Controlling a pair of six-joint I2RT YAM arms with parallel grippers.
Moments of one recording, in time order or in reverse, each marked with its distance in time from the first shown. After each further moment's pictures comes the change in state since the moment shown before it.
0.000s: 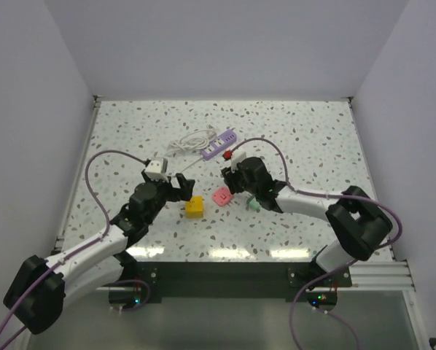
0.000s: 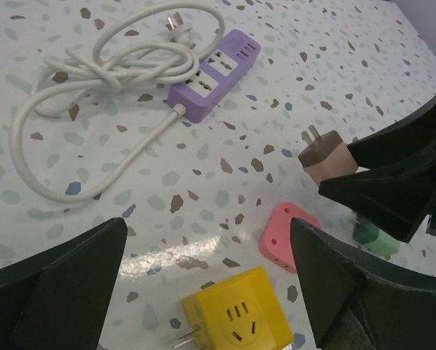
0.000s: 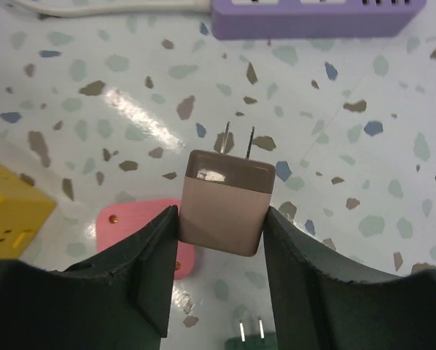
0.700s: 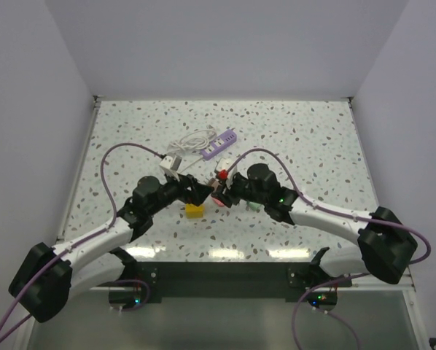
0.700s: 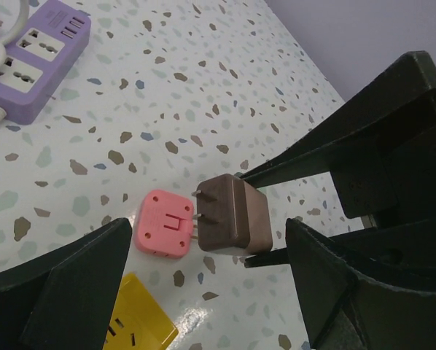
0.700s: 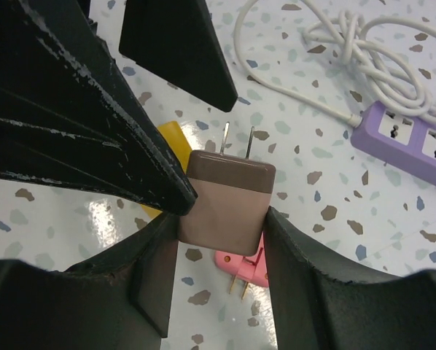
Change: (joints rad) left arm 0.000 0.113 0.069 0.100 0.444 -0.095; right arm 0.095 -0.282 -0.078 0.012 -0.389 -0.244
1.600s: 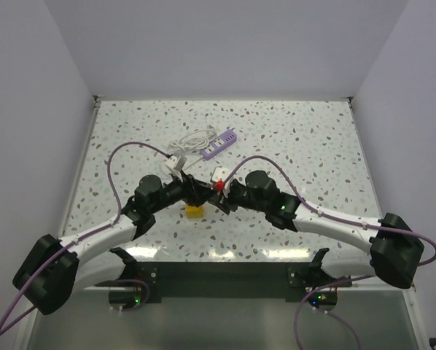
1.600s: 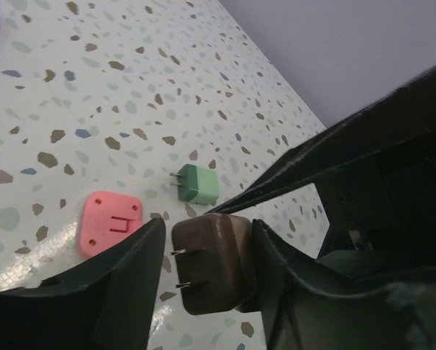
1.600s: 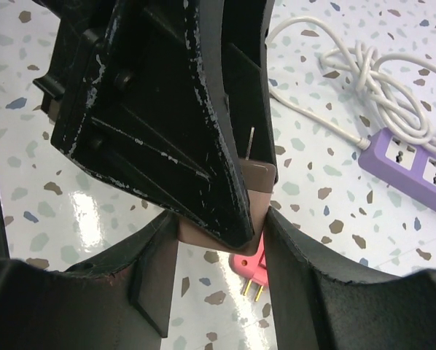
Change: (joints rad) left arm 0.000 0.061 0.000 0.098 0.155 -0.063; right arm 0.103 -0.069 0.000 -0.050 0.053 -0.046
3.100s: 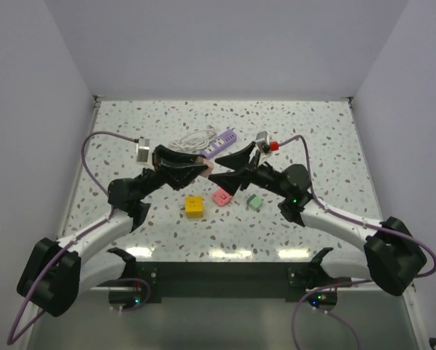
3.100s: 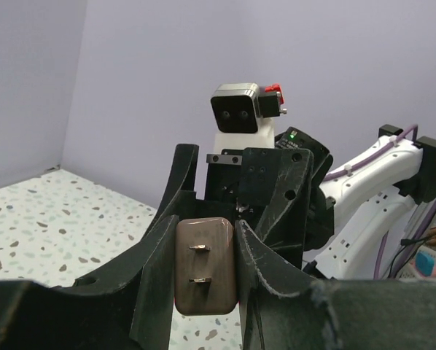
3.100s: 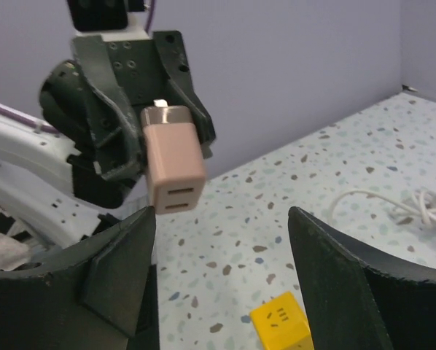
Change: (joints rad) left arm 0.159 0.000 0.058 0.688 0.277 -0.227; right arm -0.240 -0.029 -0.098 0.682 -0.304 0.731
